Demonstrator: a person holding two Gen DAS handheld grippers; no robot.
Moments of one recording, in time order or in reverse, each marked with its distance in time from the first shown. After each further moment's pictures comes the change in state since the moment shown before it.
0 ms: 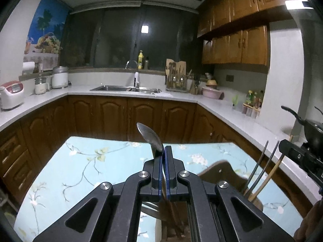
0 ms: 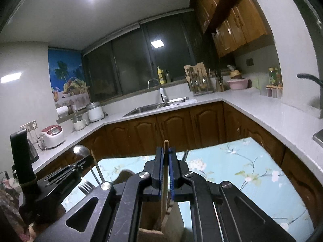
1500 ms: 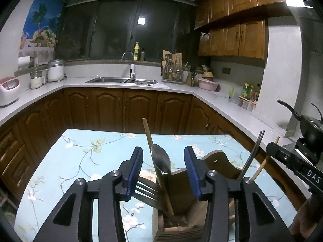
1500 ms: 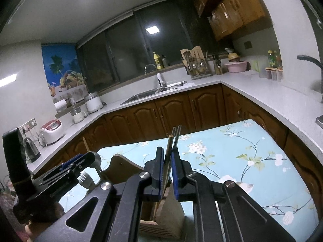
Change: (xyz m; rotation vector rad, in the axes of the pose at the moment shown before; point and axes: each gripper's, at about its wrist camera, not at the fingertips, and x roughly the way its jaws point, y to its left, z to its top) left arm -0.009 0.018 0.017 -0.010 0.054 -0.027; right arm 0.014 -0.004 -0.008 0.049 0.102 -0.001
